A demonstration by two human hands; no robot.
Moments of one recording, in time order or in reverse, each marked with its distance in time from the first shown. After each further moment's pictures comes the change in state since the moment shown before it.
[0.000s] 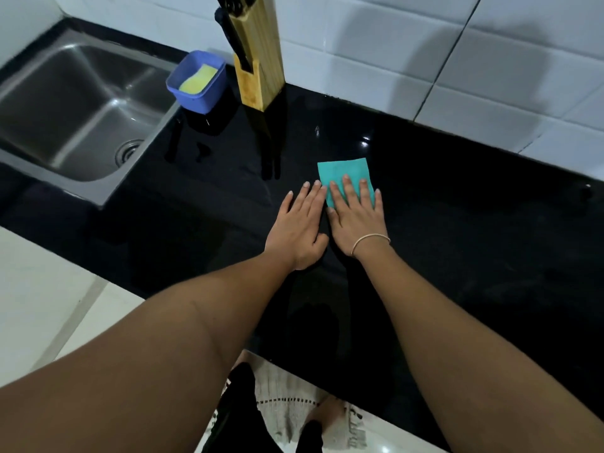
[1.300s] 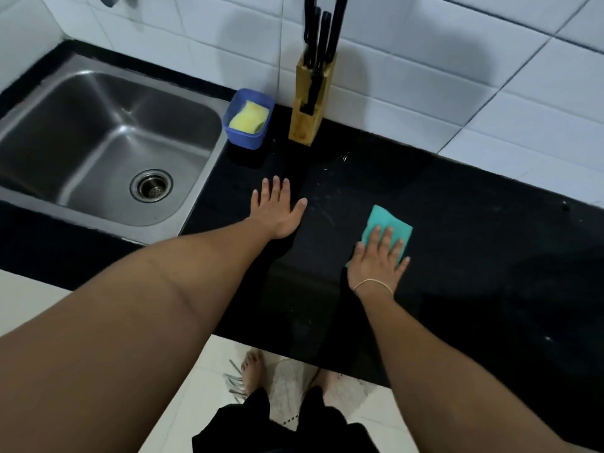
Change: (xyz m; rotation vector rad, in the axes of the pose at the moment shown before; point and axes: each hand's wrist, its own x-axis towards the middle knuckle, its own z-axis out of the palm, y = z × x) left_hand 0.033 -0.212 -0.074 -0.210 -0.307 -0.194; right_hand -0.019 -0.165 -0.008 0.247 -0.035 0.724
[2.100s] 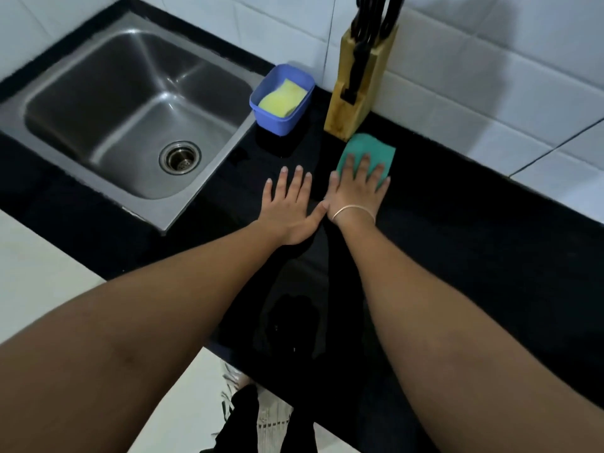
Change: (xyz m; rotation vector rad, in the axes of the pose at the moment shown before) left_hand 0.018 0.007 0.025 0.061 0.201 -0.126; right_hand 0.131 -0.138 0.000 -0.123 -0.002 -0.444
